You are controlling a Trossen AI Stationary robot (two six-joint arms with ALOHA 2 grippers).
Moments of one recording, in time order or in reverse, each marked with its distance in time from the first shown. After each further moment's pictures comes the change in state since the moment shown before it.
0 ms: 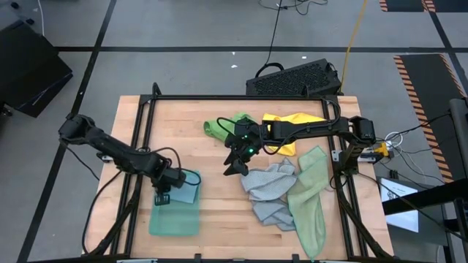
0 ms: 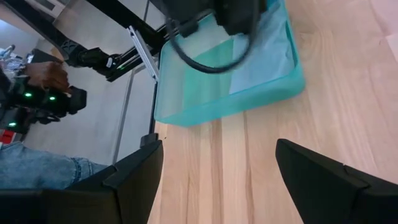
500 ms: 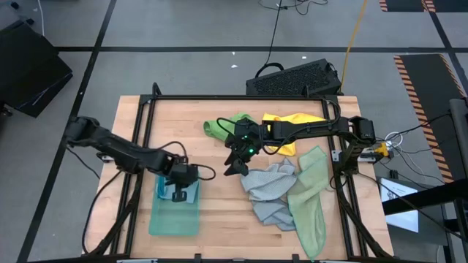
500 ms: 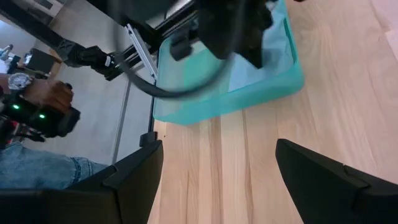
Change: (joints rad) left arm 0.073 0.096 0.087 0.245 -0.200 0.190; right arm 0.000 0.000 0.000 -0.014 0.002 0.003
